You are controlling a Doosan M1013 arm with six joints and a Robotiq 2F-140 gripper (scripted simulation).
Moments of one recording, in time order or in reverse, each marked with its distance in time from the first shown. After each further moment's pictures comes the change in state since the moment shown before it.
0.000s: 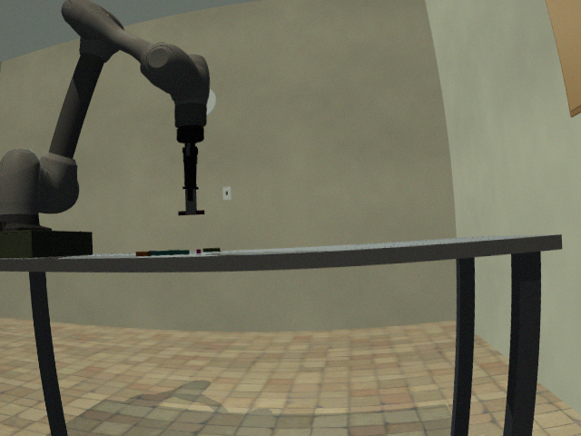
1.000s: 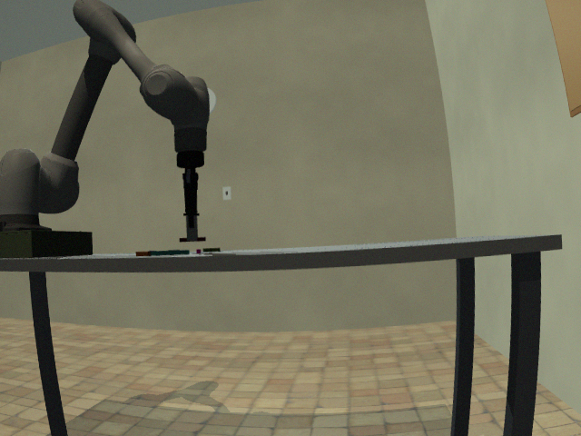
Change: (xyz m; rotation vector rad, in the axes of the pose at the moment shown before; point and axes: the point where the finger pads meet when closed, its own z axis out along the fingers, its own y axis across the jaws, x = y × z) arm 0.000 0.000 0.070 0.000 0.000 0.000
